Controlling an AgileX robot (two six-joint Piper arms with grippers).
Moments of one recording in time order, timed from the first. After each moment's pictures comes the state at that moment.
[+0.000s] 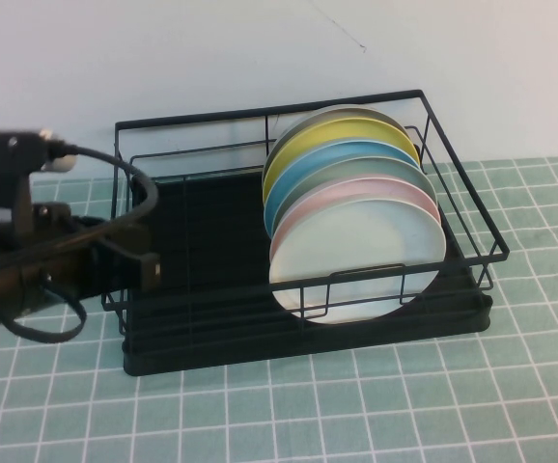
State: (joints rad) right arm 0.00 -0.01 0.02 0.01 0.41 0.00; left arm -0.27 1.13 -0.78 -0.83 0.32 0.59
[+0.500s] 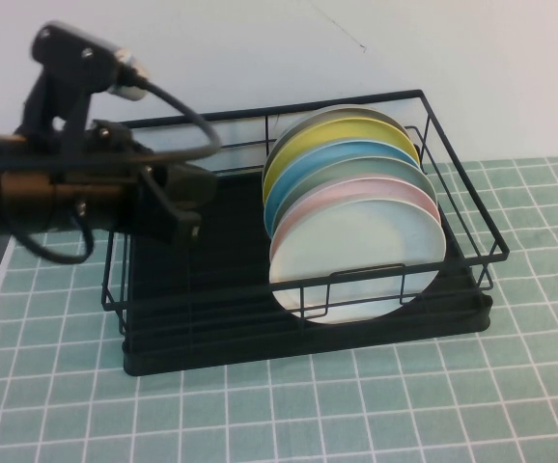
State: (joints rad) right arm 0.00 -0.01 0.02 0.01 0.41 0.00; left arm -0.27 1.27 -1.07 -0.90 0.63 0.92
